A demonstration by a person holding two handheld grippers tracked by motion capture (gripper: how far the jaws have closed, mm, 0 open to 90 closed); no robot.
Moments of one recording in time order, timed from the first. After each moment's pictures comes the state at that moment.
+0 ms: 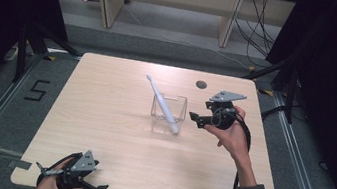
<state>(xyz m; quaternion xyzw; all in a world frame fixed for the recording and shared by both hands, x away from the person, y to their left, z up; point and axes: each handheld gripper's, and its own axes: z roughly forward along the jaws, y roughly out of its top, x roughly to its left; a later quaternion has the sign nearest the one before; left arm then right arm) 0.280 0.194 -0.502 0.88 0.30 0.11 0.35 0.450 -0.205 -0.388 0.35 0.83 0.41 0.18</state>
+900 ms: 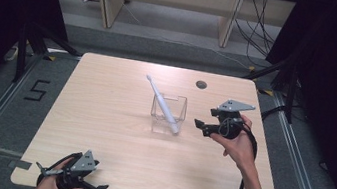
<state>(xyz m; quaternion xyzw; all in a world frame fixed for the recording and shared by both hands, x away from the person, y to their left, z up) 0.280 0.194 -0.502 0.88 0.30 0.10 0.35 0.431 -0.222 -0.398 0.36 0.82 0.42 0.17</state>
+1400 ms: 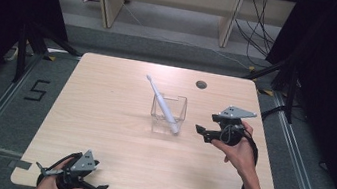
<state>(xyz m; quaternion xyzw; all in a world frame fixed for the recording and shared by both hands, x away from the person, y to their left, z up) 0.280 0.194 -0.501 0.88 0.30 0.10 0.35 0.420 -0.229 -0.410 0.36 0.81 0.42 0.17</state>
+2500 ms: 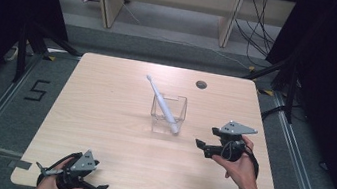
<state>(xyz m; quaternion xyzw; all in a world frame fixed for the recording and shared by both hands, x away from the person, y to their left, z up) 0.281 0.194 -0.501 0.88 0.30 0.10 0.35 0.389 -0.238 -0.434 0.36 0.81 0.43 0.16</state>
